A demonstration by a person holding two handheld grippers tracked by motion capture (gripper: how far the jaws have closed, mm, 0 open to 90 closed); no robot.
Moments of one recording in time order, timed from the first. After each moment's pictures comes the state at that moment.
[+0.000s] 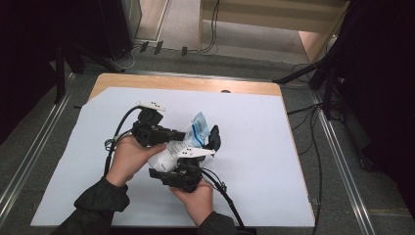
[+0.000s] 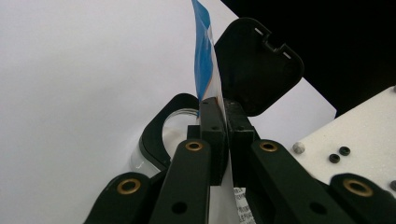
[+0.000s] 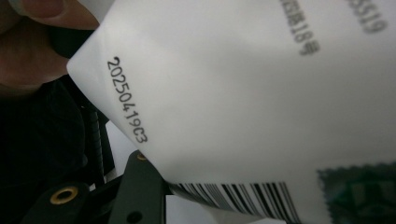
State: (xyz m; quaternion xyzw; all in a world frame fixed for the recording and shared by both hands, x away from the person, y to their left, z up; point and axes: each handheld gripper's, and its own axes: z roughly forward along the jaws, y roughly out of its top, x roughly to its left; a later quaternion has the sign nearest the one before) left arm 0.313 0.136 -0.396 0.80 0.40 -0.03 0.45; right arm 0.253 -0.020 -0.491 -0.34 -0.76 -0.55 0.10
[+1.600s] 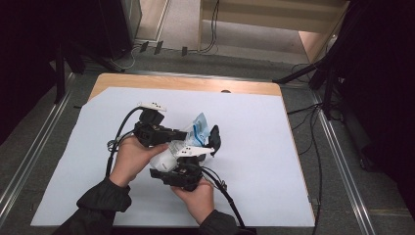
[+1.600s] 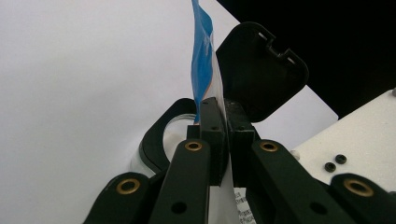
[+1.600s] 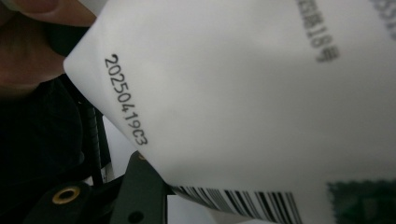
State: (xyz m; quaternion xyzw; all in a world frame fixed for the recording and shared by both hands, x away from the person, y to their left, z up) left arm 0.315 0.133 -0.400 0.79 0.40 -0.03 0.46; right arm 0.258 -0.020 -0.493 -0.33 -0.77 -0.54 0.10
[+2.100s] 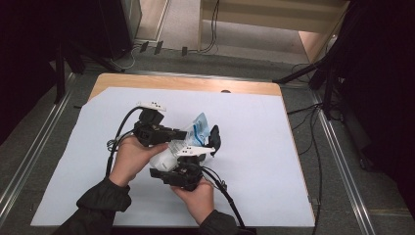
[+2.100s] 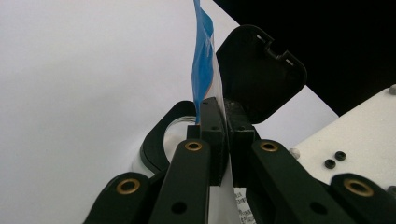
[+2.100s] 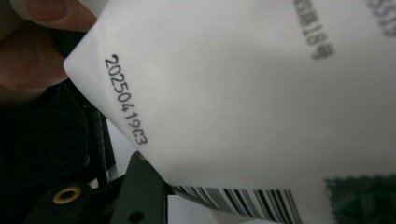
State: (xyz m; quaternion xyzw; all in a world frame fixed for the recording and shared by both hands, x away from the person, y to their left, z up) left arm 0.315 0.133 -0.399 0.79 0.40 -0.02 0.47; right arm 0.258 -0.021 -0.491 -0.33 -0.76 -0.54 0.11
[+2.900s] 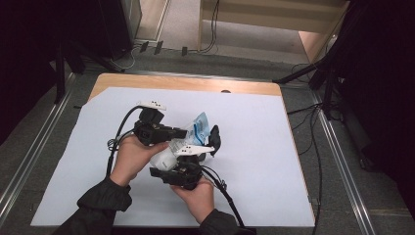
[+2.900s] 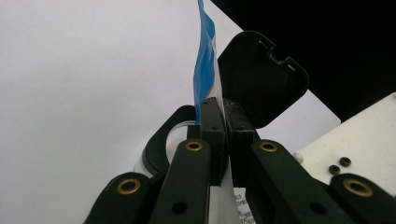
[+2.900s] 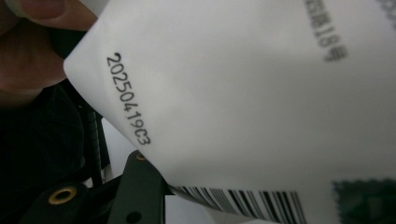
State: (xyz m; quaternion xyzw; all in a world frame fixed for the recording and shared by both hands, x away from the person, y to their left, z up) left arm 0.316 0.133 -0.398 0.79 0.40 -0.02 0.47; right arm 0.259 -0.020 -0.490 -0.33 -0.77 -0.54 0.10
